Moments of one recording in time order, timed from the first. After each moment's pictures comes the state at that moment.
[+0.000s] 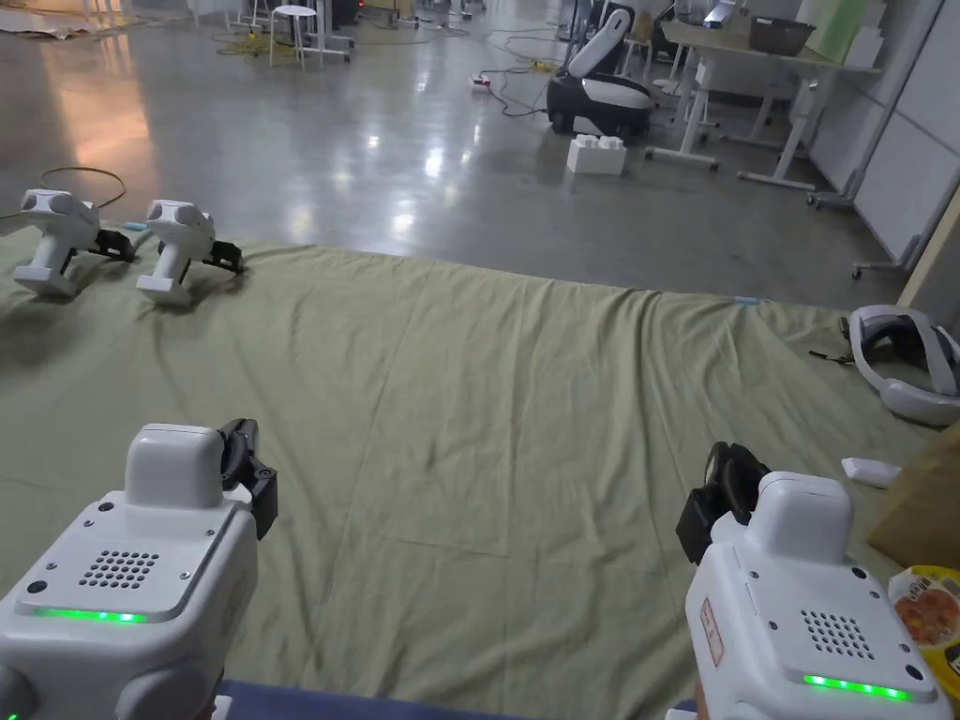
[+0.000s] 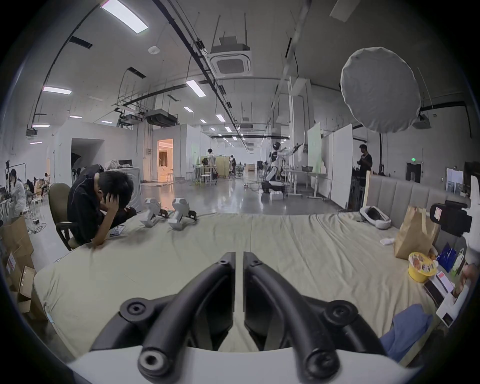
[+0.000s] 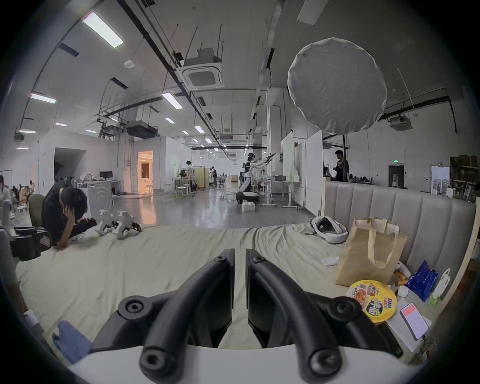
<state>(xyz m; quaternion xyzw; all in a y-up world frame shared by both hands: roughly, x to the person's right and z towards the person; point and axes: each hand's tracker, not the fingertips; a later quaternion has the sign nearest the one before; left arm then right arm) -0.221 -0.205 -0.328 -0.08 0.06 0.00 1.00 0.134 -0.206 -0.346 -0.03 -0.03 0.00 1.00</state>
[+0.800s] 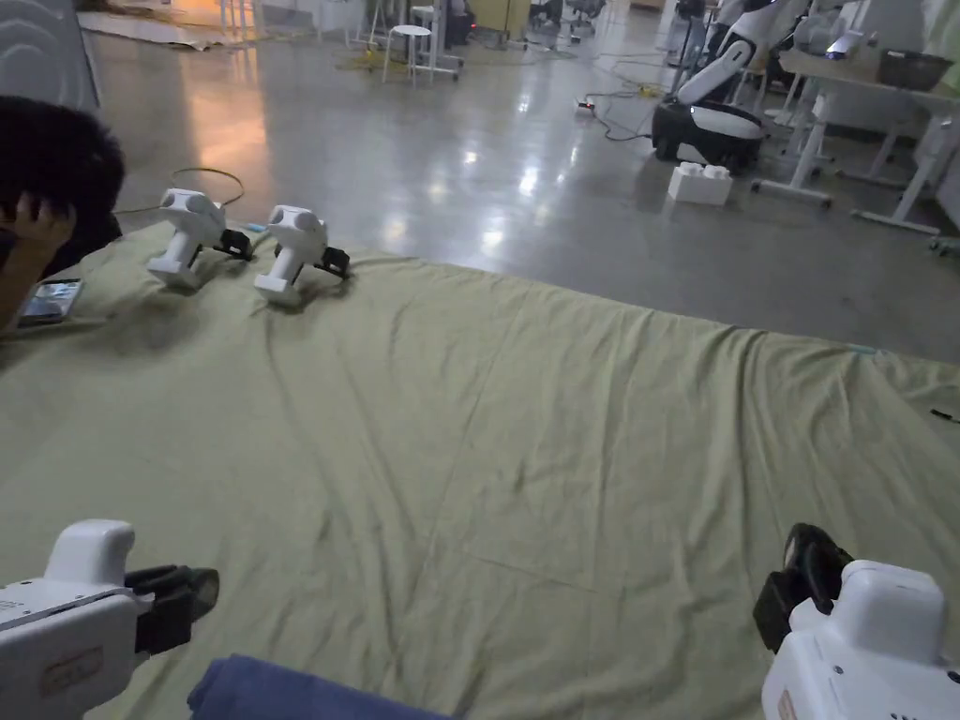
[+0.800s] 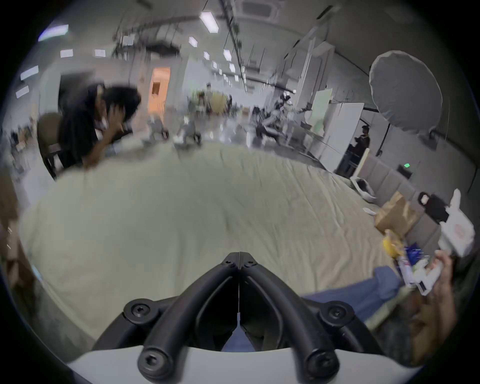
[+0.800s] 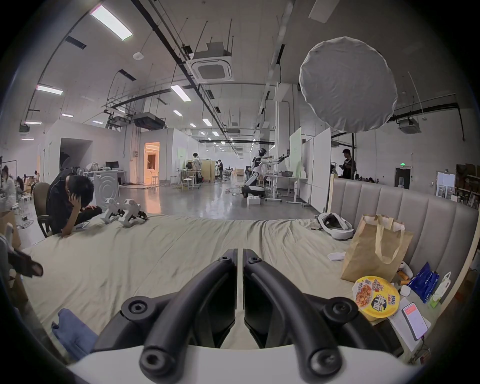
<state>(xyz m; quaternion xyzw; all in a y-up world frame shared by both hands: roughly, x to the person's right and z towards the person) -0.387 -0.278 -0.294 -0.32 -0.05 0.17 0.93 0.117 -0.224 -0.349 -0.07 0.00 0.02 1.00</state>
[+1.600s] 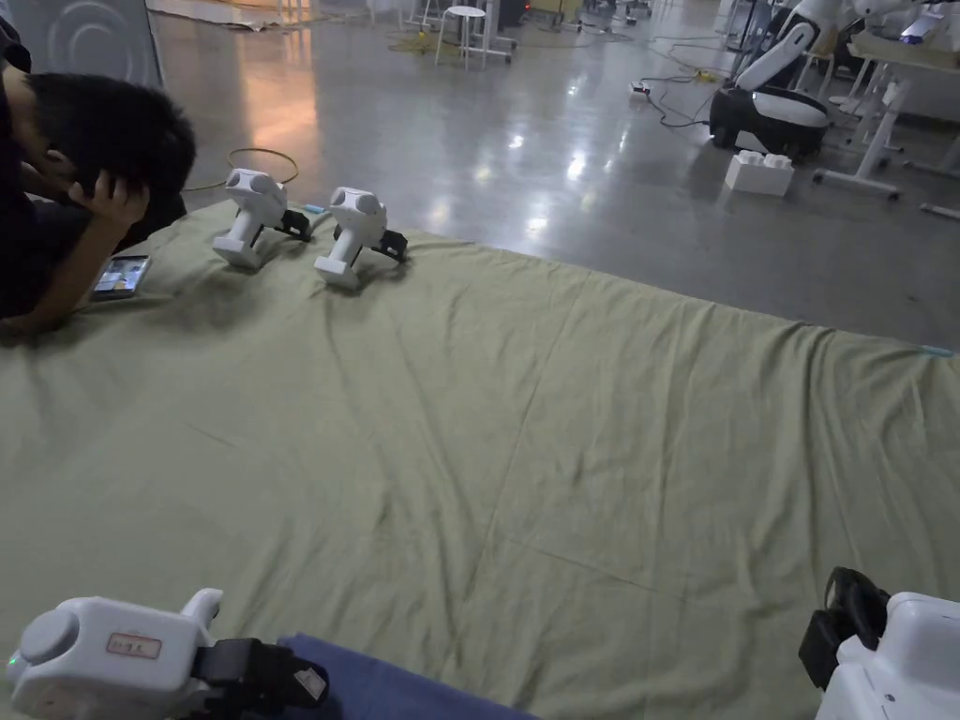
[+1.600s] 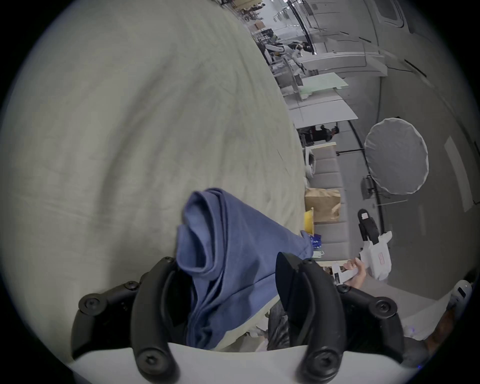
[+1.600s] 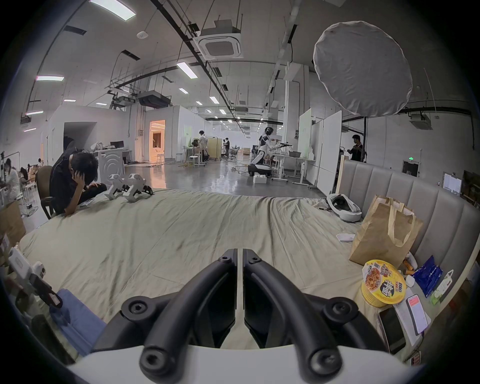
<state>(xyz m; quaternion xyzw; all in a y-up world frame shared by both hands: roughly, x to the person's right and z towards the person) -0.433 -0.403 -0.334 -0.48 -0.23 0.44 0.72 0.105 -0.248 -0.355 -0.13 0.01 0.04 0.99</state>
